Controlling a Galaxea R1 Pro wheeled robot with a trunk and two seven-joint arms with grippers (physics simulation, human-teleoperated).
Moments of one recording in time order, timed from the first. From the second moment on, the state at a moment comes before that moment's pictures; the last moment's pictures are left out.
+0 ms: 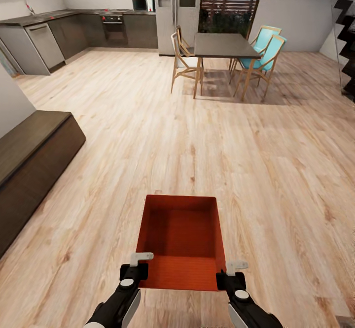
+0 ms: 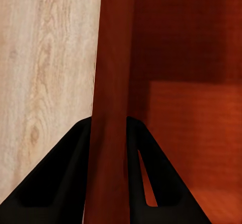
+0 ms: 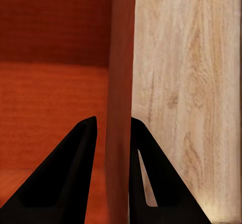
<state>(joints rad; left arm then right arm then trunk) -0.48 -0.17 -0.01 -0.51 -0.09 0.03 0.26 -0.43 -0.02 0.47 -0.57 -0.36 0.01 -0.31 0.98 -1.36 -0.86</state>
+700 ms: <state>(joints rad) -0.48 -0.17 -0.01 -0.51 -0.09 0.04 0.26 -0.43 -0.02 0.47 -0.57 -0.36 0.01 -0.31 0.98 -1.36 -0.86</state>
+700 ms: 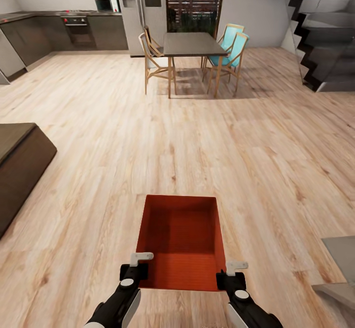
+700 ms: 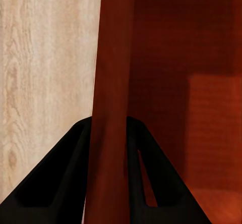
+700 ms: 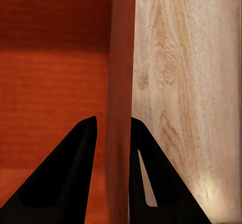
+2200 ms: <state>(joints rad) -0.48 -0.17 0.00 -0.50 -0.09 0.04 0.25 -0.43 -0.01 0.47 -0.57 -0.36 0.02 -0.32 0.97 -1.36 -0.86</state>
